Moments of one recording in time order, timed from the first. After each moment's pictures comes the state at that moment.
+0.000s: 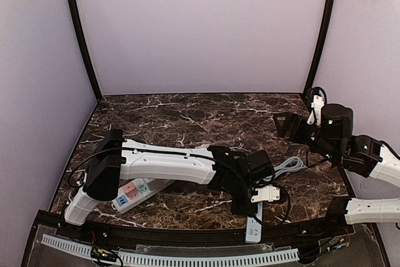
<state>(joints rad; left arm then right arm) -1.35 2.31 1.96 -0.79 0.15 0.39 0.85 0.74 0.70 -0.29 0.50 0.58</state>
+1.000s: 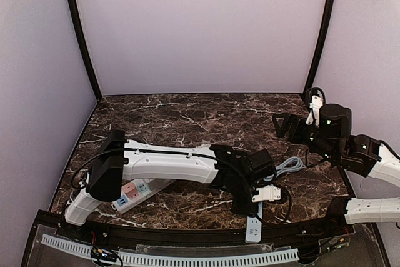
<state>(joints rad) -1.35 2.34 2.01 -0.83 0.16 0.39 0.85 0.76 0.70 -0.29 0.50 0.57</state>
